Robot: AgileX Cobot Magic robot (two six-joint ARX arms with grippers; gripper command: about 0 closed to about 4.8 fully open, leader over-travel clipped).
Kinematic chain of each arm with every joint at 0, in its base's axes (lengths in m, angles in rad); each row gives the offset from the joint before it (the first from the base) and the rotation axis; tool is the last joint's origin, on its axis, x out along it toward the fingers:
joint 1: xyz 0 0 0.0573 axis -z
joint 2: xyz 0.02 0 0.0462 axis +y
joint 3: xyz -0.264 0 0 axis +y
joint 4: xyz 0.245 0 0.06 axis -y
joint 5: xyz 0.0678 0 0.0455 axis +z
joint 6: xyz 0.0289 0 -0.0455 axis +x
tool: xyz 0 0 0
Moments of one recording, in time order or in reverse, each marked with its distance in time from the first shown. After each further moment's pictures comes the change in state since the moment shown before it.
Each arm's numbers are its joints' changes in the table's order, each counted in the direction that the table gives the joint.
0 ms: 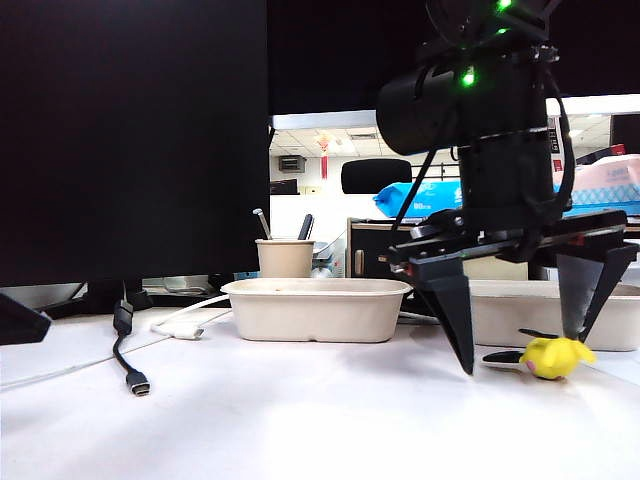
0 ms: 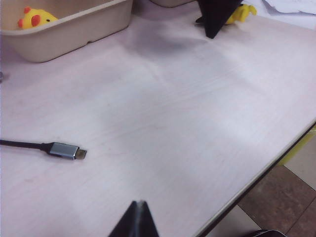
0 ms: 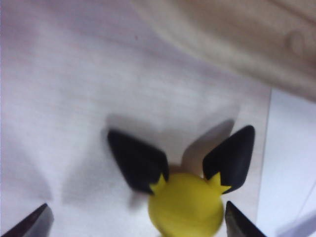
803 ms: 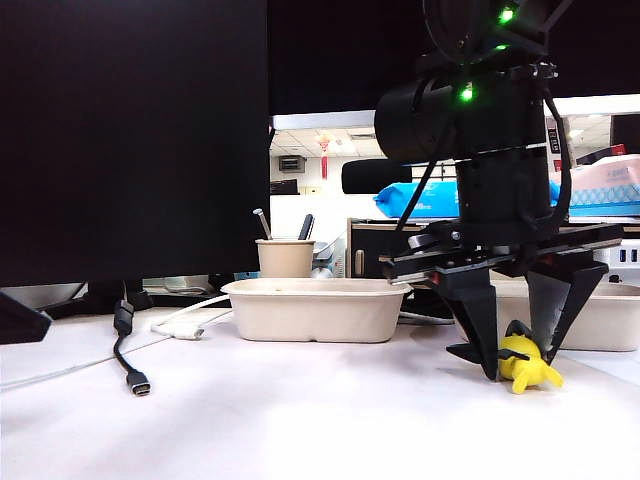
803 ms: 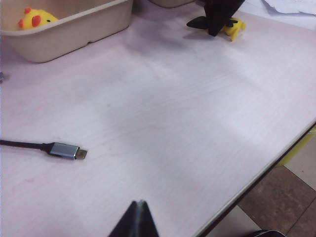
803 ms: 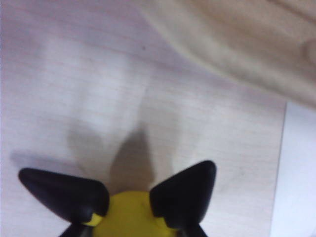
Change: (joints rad) left arm 0.000 -0.001 0.000 0.000 0.000 0.000; right arm 0.000 0.012 0.035 0.067 -0.004 0.005
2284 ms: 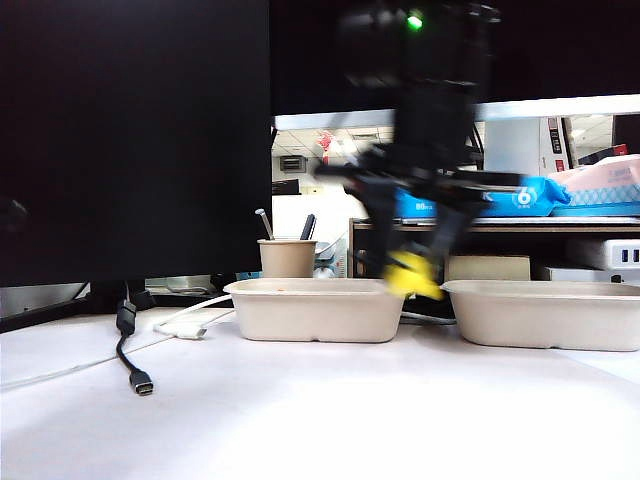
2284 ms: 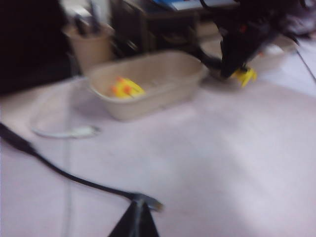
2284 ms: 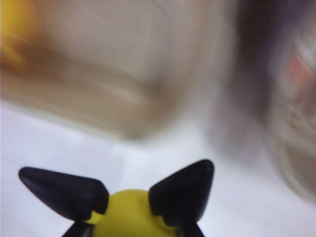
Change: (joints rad) left arm -0.195 -0.234 0.000 0.000 0.003 0.000; right arm -0.032 0.016 -0.251 0.014 0.091 -0.021
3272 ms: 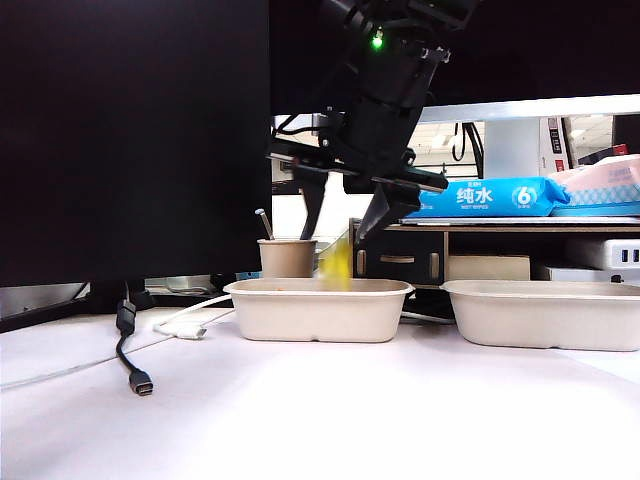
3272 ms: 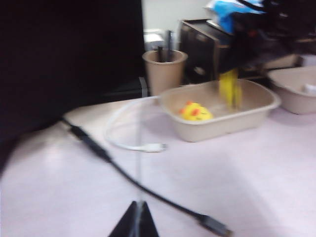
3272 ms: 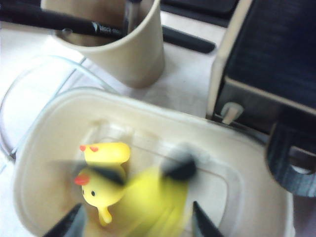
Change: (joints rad) left arm -0.208 -0.075 0.000 0.000 -0.003 0.000; right arm -0.001 0.058 -0.019 0.440 -0.020 -0.027
